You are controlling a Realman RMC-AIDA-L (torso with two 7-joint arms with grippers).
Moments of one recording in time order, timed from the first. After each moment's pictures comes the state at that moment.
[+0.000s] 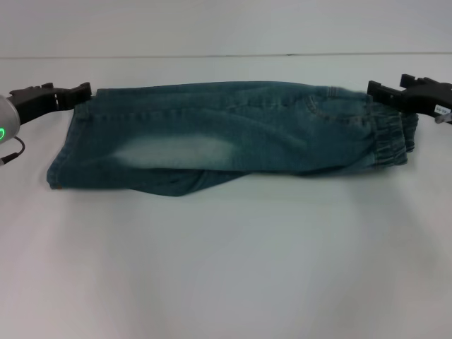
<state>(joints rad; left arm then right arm) -0.65 -2.15 0.58 0.66 2.12 0.68 -1.76 0.61 2.03 -0.63 -0.43 -1.76 -0.87 1.37</state>
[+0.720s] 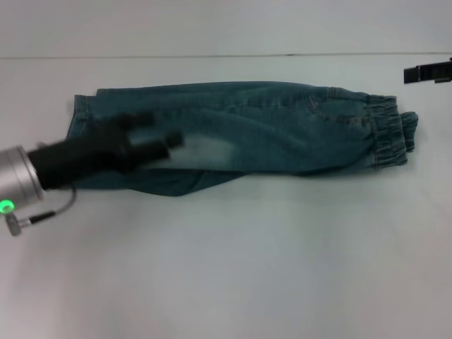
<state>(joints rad) -0.49 -2.15 0.58 0.67 1.88 1.49 -1.44 0.68 1.89 -0.66 -0.88 -2.34 -1.37 2.30</state>
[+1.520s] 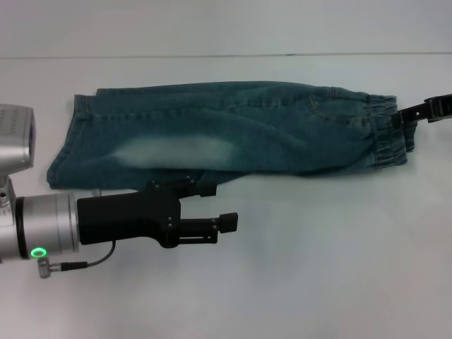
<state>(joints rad) -0.49 -2.16 0.76 0.62 1.94 1.63 -1.43 0.77 1.94 -0.69 -0.77 -2.64 -1.27 2.38</state>
